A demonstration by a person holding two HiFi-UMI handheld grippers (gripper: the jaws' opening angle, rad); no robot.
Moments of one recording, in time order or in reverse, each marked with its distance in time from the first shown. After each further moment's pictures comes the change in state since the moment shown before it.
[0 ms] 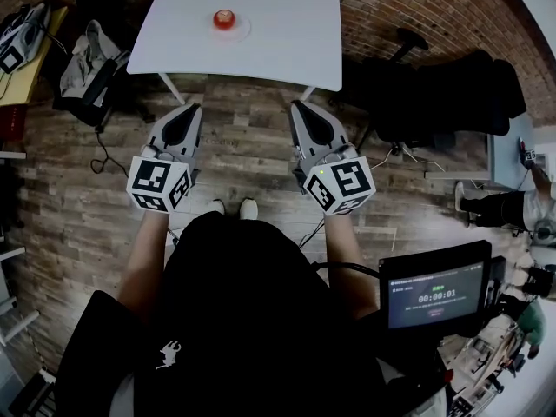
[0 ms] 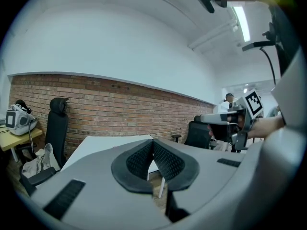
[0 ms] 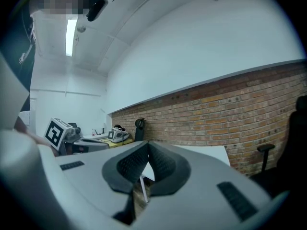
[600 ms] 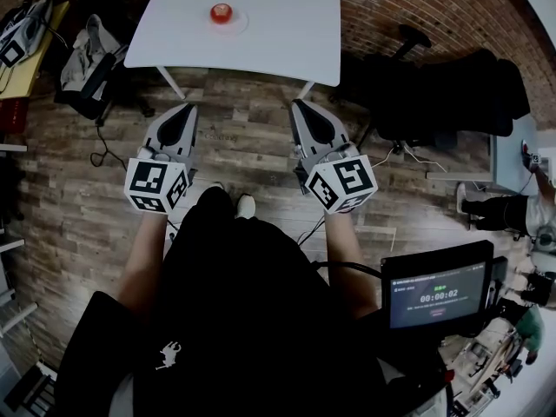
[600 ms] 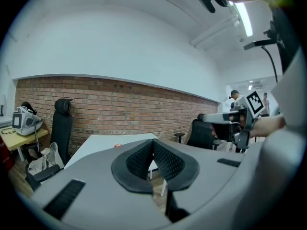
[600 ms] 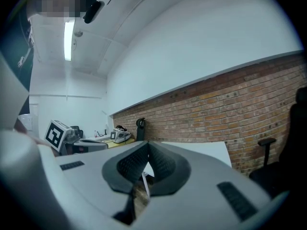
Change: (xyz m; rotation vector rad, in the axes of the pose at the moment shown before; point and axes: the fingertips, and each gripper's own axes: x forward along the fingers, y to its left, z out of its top) left arm -0.006 -0.016 -0.013 0.008 0.013 0.059; right arm -0.020 -0.013 -0.016 0.041 0.002 0.027
